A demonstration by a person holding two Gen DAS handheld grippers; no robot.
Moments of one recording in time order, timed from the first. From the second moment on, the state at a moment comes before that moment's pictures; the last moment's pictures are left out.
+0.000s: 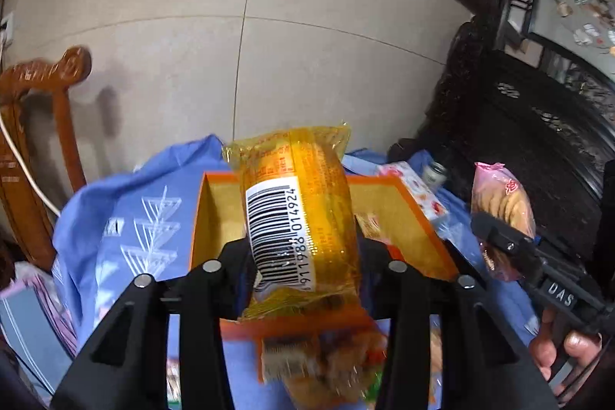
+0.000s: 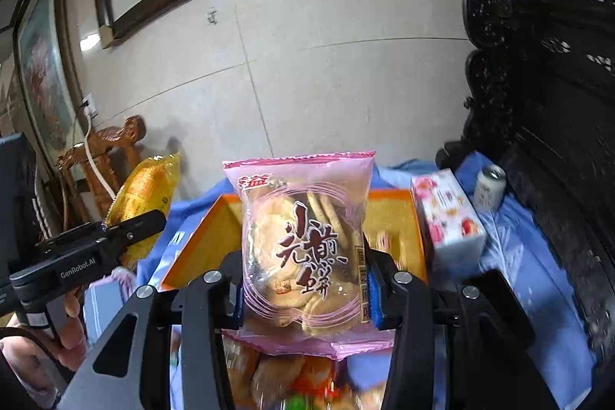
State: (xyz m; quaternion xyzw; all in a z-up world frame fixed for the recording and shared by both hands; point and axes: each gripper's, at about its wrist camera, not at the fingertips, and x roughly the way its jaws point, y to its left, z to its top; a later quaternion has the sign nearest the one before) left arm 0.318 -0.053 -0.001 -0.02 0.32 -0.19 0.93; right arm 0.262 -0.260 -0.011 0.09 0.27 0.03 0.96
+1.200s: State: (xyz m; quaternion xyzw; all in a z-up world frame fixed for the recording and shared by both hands) left arm 0.167 0.068 -0.129 -0.05 0.41 -0.09 0.91; right arm 0.183 -0.187 -0.169 -0.20 0.38 0.19 0.88
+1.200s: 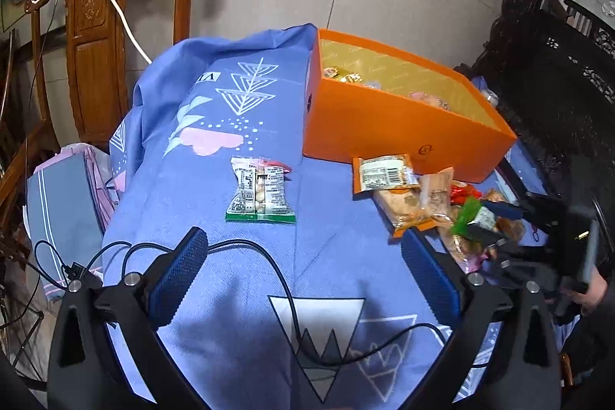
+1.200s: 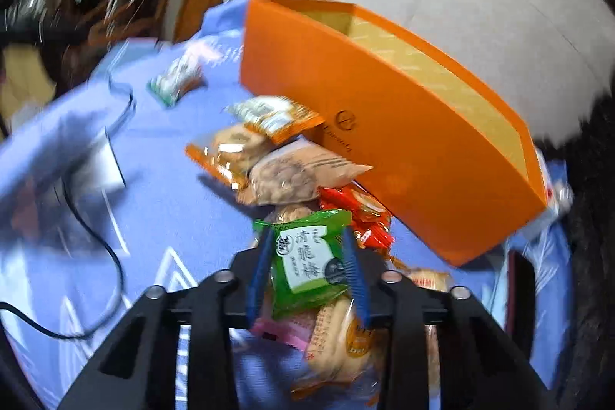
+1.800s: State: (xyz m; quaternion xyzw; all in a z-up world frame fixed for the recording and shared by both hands) left arm 0.281 0.065 -0.227 -0.04 0.50 -0.01 0.87; right arm 0.151 -0.203 -0.152 -0.09 0.36 0.18 0.91
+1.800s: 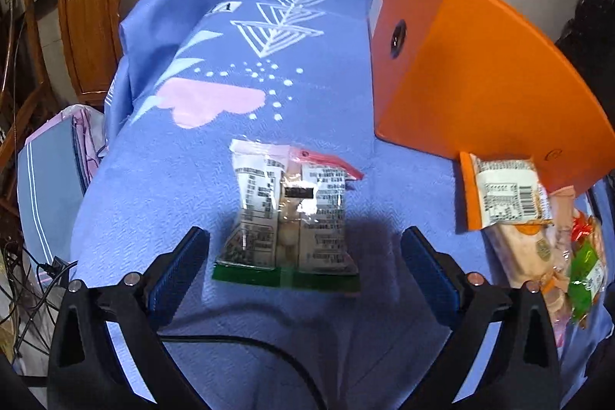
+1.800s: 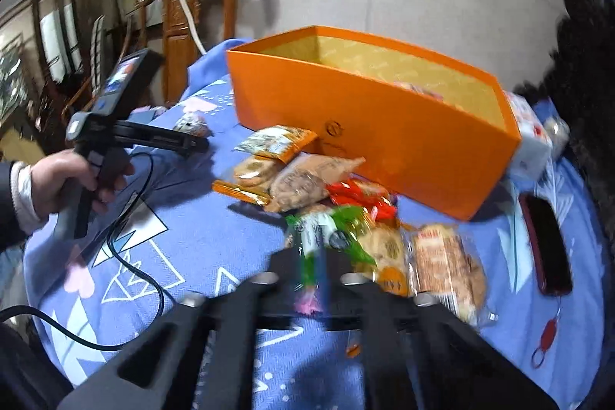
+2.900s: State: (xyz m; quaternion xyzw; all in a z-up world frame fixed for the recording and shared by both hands) left arm 0.202 0.038 -0.176 -0.05 0.38 -0.13 0.91; right arm 0.115 -0.200 -0.128 -0.05 0.32 0.14 0.93
